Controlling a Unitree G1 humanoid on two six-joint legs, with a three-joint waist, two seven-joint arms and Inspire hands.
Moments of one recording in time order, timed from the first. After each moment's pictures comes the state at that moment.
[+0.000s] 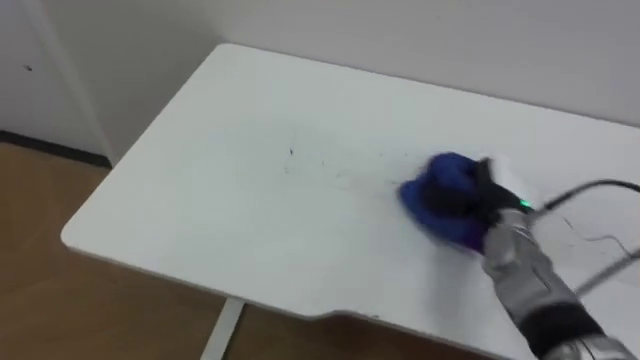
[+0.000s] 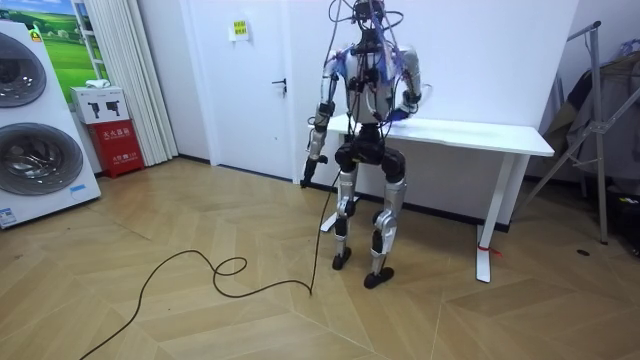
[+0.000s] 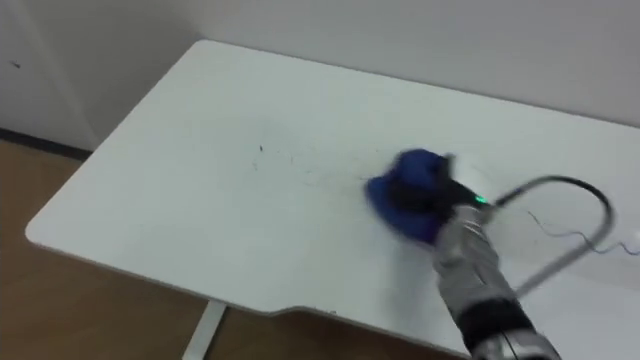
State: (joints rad) left arm 0.32 0.21 0.13 0.84 0.37 0.17 0.03; right arm -0.53 -0.24 0.26 0.73 -0.64 0.11 -0.17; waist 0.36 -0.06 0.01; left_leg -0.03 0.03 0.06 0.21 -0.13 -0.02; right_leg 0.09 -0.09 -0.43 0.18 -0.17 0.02
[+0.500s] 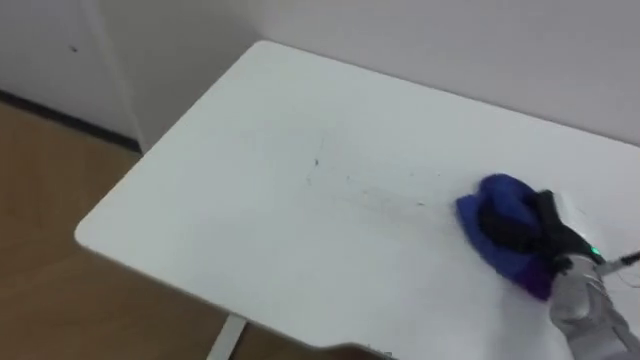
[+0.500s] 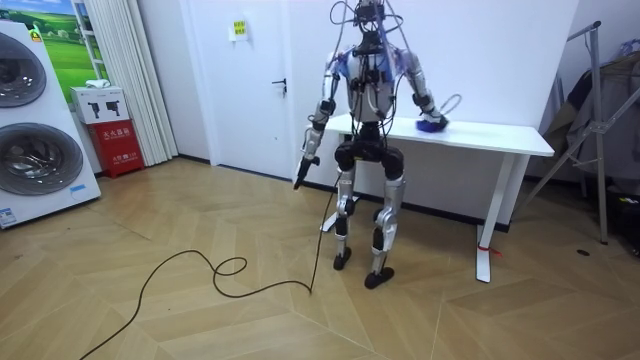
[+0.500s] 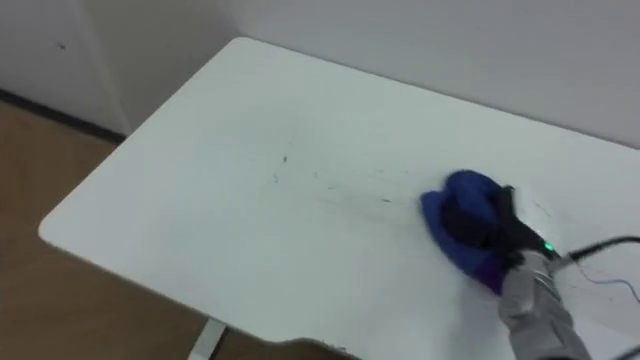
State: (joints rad) left arm 0.43 0.24 0.24 0.83 0.37 0.12 0.03; right arm -0.09 -0.47 -0.15 0.91 -0.49 -0.07 -0.32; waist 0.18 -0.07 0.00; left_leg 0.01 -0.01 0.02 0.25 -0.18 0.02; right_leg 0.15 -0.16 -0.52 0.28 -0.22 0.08
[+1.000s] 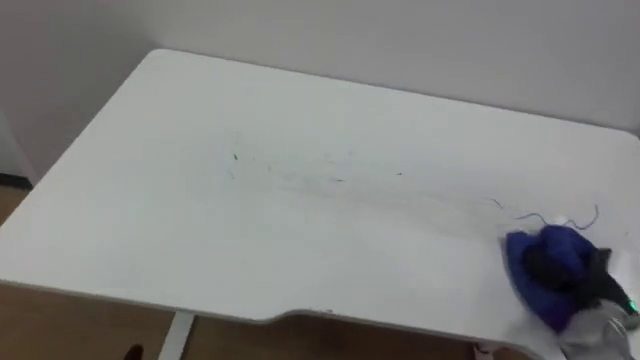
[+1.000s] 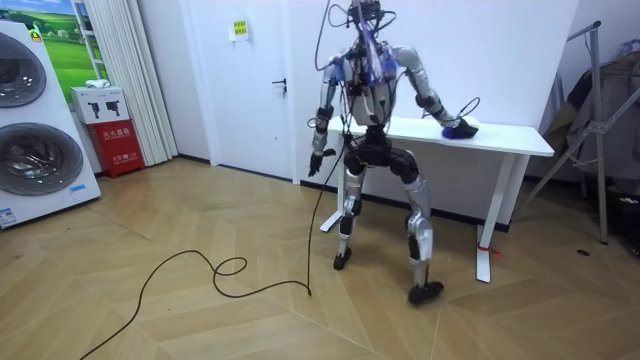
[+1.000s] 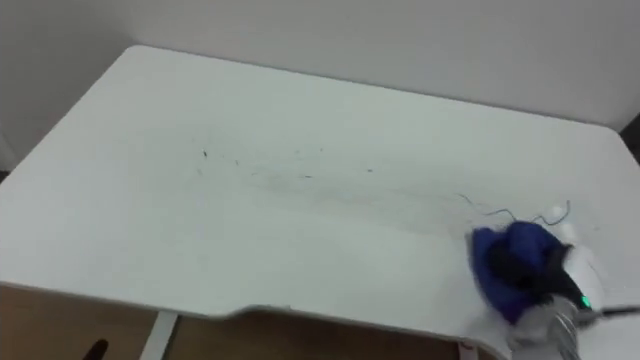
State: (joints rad) left arm 0.21 0.33 0.16 0.90 0.38 0.05 0.05; right arm -0.31 -0.35 0.08 0.80 -0.49 0.15 -0.30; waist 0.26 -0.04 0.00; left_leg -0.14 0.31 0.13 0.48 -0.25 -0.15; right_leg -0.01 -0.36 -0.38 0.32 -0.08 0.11
